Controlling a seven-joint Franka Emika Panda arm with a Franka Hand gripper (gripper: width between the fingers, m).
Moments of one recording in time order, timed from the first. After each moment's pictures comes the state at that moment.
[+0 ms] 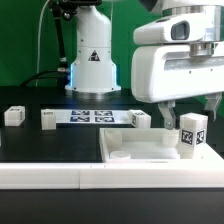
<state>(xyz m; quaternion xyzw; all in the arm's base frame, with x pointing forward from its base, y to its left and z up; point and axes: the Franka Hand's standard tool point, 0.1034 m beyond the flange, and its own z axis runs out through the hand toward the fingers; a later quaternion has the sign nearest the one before) 0.619 0.114 0.078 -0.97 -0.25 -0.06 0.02</state>
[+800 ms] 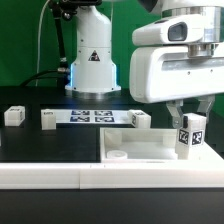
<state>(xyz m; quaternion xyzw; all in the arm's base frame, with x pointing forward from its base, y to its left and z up) 0.619 0.114 0.077 -0.99 -0.14 -0.05 0.03</state>
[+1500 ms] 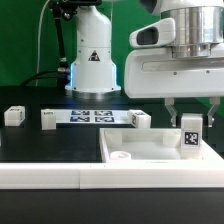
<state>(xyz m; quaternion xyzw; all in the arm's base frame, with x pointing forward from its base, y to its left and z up) 0.620 0.116 0.077 -0.97 0.23 -0.05 0.05</state>
